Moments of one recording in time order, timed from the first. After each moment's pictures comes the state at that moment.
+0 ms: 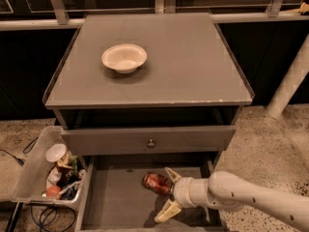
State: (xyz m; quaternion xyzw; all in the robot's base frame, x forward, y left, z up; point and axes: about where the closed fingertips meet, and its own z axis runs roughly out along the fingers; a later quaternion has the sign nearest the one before) arm 0.453 -0.043 0.457 -0.56 0.71 0.23 0.37
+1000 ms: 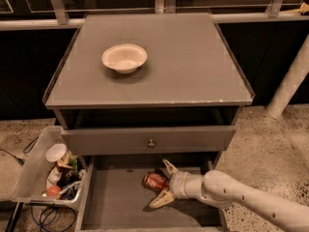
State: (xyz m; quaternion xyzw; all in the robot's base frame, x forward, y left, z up) arm 0.513 -0.034 0.420 -0.52 0.69 0.23 0.44
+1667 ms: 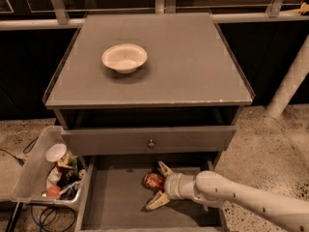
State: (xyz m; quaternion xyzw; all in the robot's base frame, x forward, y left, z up) arm 0.516 -0.018 0.398 -0.54 0.70 0.22 0.43
